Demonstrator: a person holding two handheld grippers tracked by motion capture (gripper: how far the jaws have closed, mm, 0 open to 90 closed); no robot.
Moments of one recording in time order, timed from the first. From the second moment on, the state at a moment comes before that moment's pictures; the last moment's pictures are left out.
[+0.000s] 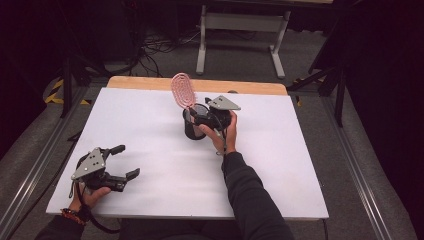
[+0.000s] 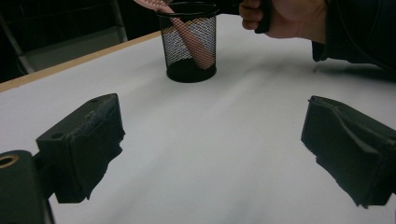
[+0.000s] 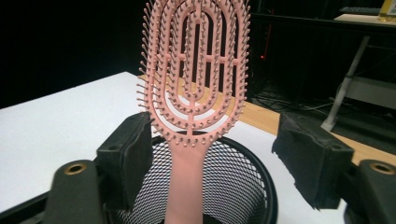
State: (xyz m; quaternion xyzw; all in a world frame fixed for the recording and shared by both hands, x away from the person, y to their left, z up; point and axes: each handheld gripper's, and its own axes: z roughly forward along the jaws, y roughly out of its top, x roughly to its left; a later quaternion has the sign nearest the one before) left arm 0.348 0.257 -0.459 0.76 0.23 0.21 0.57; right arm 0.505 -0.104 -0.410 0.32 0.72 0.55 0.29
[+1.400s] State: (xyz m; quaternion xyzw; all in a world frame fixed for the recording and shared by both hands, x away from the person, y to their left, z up) left arm 0.350 0.259 -0.459 0.76 0.25 0.22 0.56; right arm 0.465 -0.120 -0.347 0.26 0.73 0.53 0.35
